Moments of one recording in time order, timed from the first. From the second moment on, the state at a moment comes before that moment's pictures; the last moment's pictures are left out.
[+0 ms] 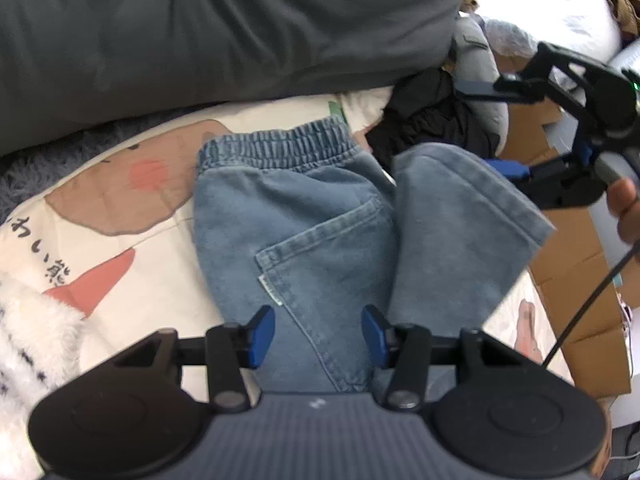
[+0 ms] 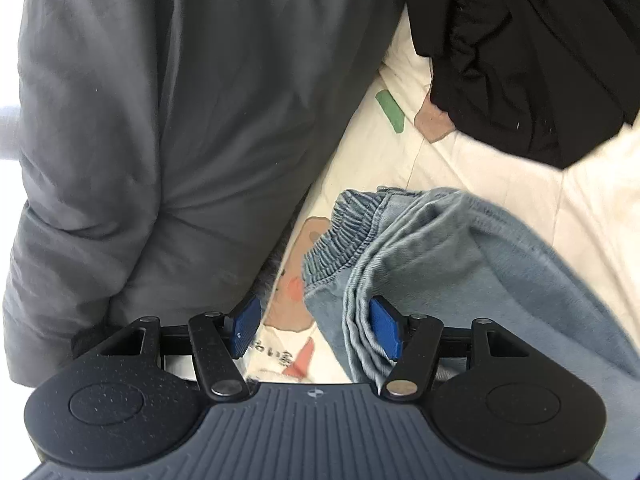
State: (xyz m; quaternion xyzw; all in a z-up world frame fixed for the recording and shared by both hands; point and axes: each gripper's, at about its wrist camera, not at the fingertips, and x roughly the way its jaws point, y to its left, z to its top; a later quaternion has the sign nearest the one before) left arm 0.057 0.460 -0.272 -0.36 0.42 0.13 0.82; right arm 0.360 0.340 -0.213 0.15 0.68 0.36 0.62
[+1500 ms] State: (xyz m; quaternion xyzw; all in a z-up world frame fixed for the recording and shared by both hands) left arm 0.069 0.459 -0.263 -0.34 0.42 0.12 0.83; right arm 0.299 0.266 -0.244 0.08 0.53 0.49 0.69
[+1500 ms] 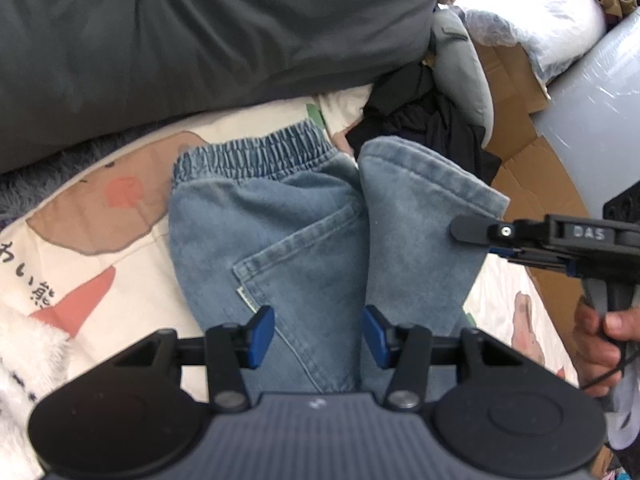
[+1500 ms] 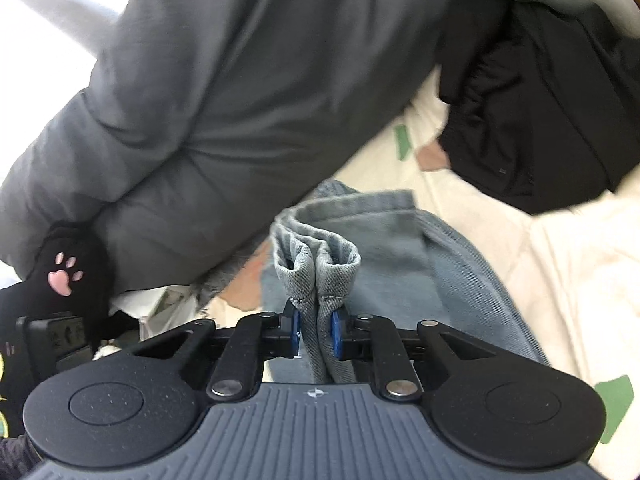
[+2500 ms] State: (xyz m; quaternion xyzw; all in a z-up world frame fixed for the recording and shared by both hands) left arm 0.024 0.500 -0.268 -0.38 0.38 0.24 0.81; right arm 0.245 0.382 -0.262 0.08 0.51 0.50 0.69
